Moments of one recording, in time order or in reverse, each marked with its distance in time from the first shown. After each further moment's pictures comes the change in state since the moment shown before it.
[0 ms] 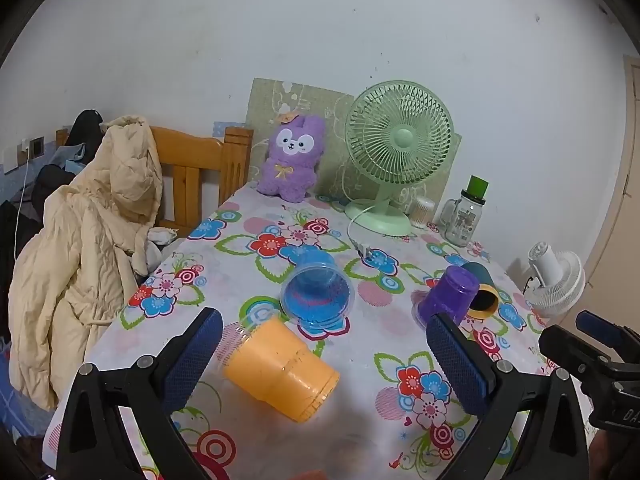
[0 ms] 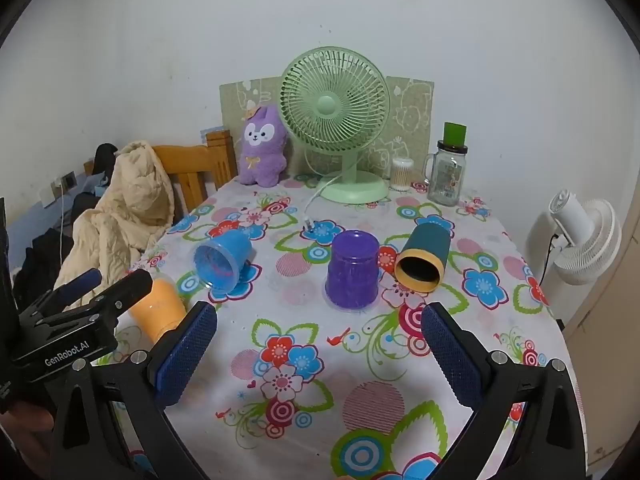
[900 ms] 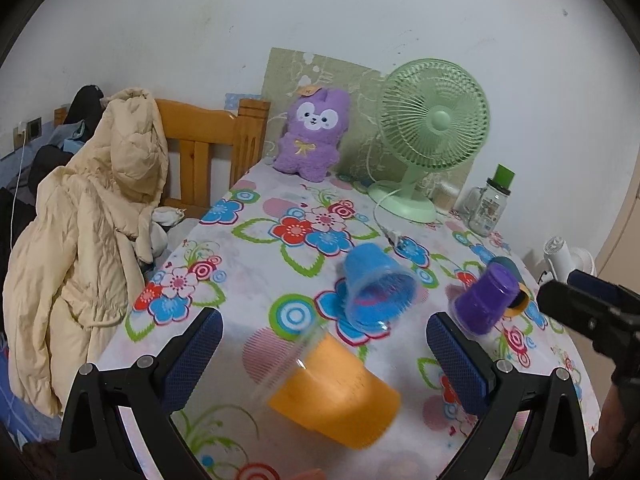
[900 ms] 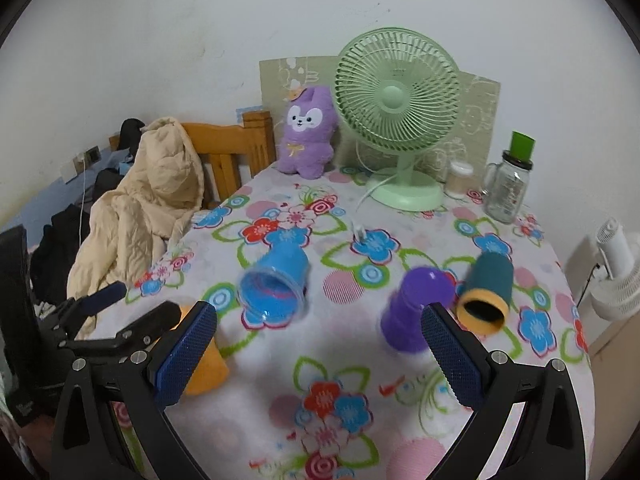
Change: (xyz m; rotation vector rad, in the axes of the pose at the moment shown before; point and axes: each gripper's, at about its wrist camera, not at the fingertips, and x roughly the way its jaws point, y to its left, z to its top) left arm 0.040 0.048 0.016 -0.029 0.082 0.007; right arm 0.064 0.042 0.055 -0.083 0.089 0.119
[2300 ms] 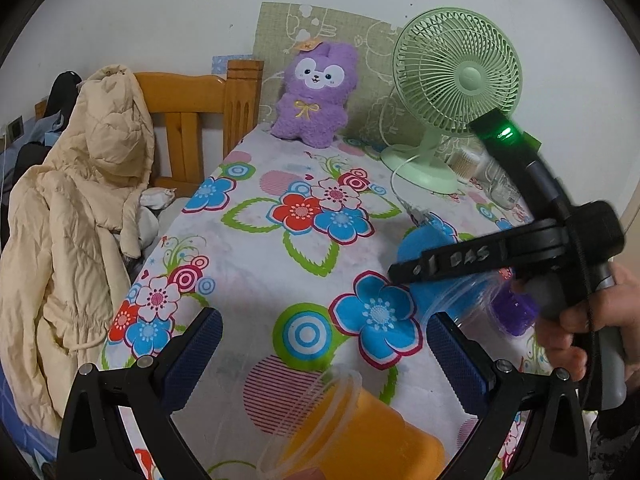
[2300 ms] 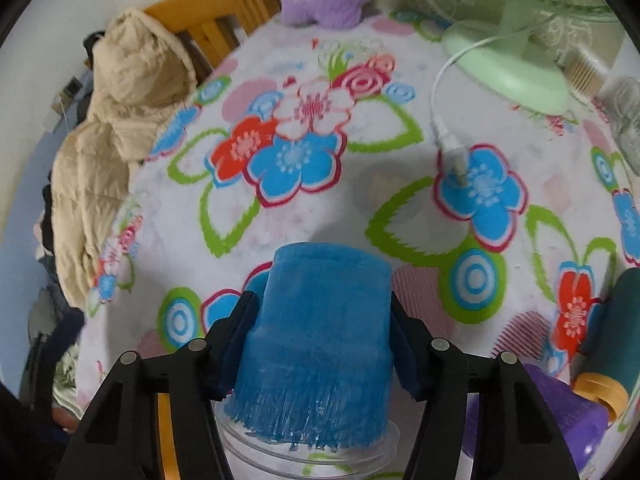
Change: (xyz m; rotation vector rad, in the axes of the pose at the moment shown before) left arm 0.063 0.004 0.025 0.064 0.161 0.041; right arm 0.211 -0.003 0.040 0.063 0.587 0.191
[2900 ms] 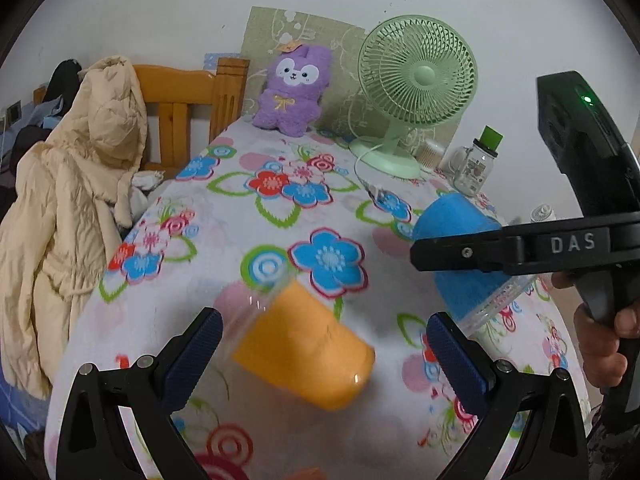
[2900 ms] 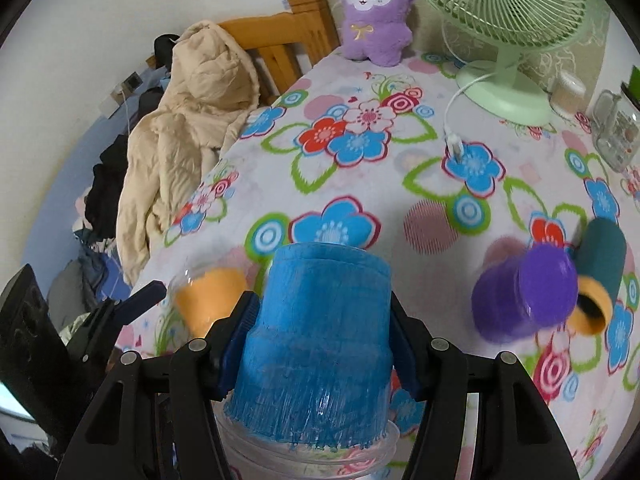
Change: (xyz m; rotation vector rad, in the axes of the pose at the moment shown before) left arm -0.052 -0.024 -0.050 -0.037 0.009 -0.084; right arm -0.086 0.030 -0.089 -0.097 -0.103 0.087
